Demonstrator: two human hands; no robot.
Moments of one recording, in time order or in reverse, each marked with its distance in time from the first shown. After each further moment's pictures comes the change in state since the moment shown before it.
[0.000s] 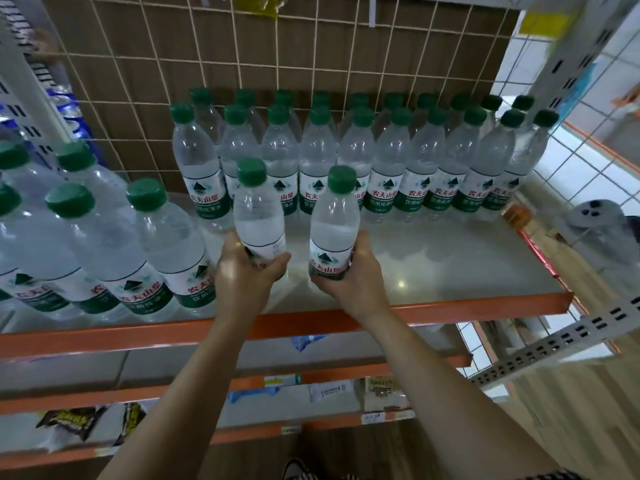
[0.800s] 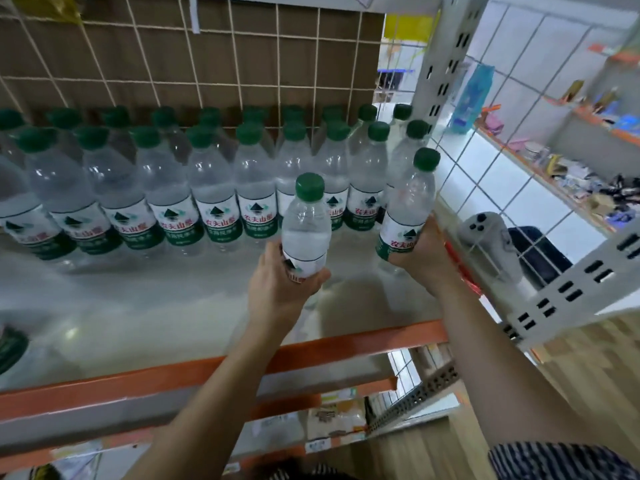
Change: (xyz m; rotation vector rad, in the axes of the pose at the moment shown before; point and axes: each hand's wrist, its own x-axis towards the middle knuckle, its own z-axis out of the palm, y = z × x) left_hand -0.035 0.119 0.229 0.033 -0.188 0.026; right_hand 0.095 0.143 -0.285 -0.047 0.109 0.065
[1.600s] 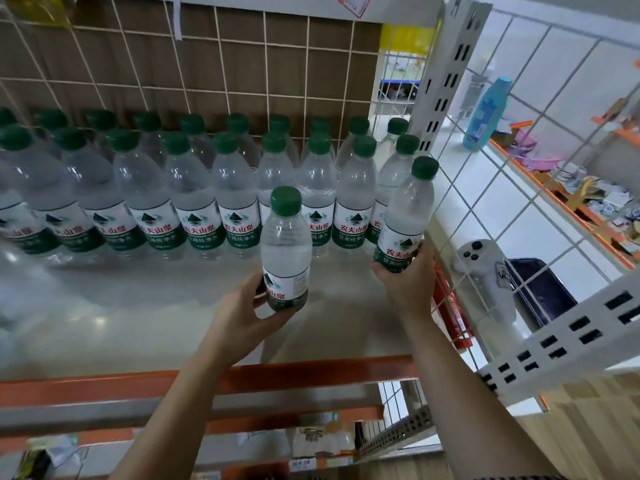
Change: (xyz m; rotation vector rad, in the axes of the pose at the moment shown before) left_hand -0.001 -0.026 0.006 0.003 -0.242 0.053; right_hand 0.010 0.047 0.012 -0.051 0.323 0.014
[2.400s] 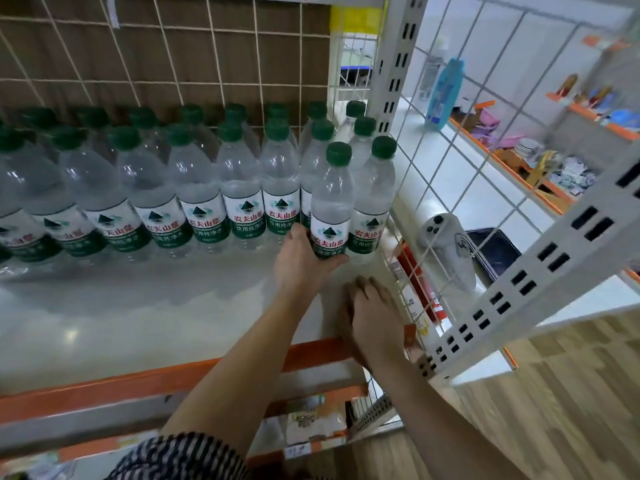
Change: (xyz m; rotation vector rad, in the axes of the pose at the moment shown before) left_hand 0.078 0.054 0.107 0.229 0.159 -0.085; right_hand -0.087 -0.008 -0.030 -0.787 -0.512 -0.142
